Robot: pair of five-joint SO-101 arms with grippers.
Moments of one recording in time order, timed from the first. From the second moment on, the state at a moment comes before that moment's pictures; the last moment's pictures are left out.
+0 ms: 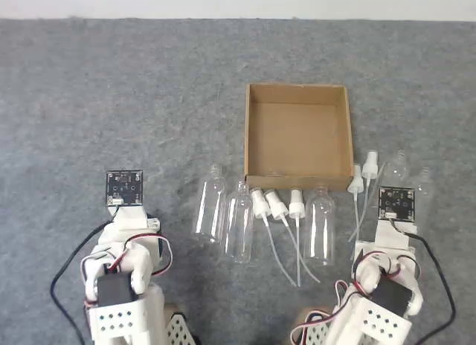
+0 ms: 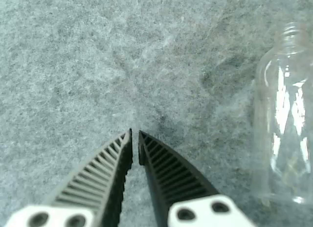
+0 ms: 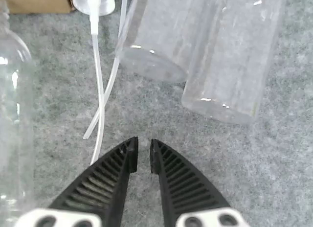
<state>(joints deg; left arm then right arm) -14.8 -102.5 97.0 70.6 -1.1 24.6 -102.7 95.2 74.3 20.1</state>
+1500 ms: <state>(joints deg) -14.8 -102.5 97.0 70.6 -1.1 24.6 -102.7 95.2 61.7 20.1</state>
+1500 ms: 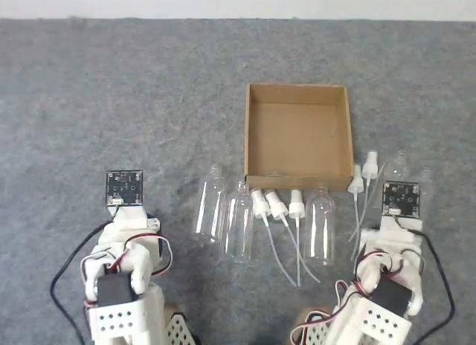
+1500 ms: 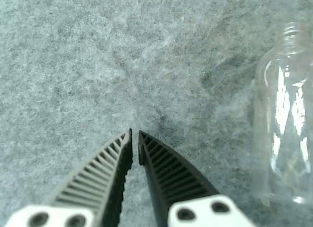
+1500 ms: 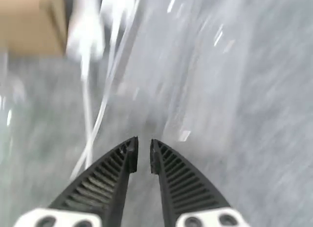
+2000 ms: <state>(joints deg) -9.0 -102.5 97.0 70.6 -1.1 24.6 -102.5 78.4 57.7 20.1</state>
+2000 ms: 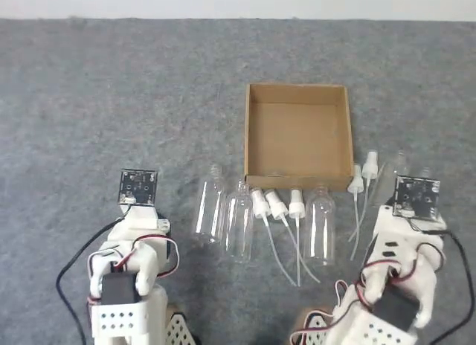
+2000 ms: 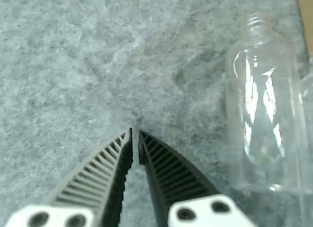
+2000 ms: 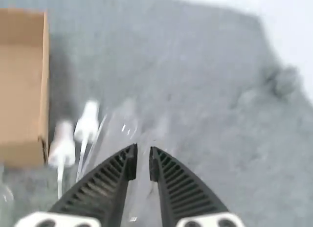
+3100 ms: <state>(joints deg) -9.1 -102.5 97.0 66.4 -1.1 29.8 4.4 23.0 57.9 22.5</state>
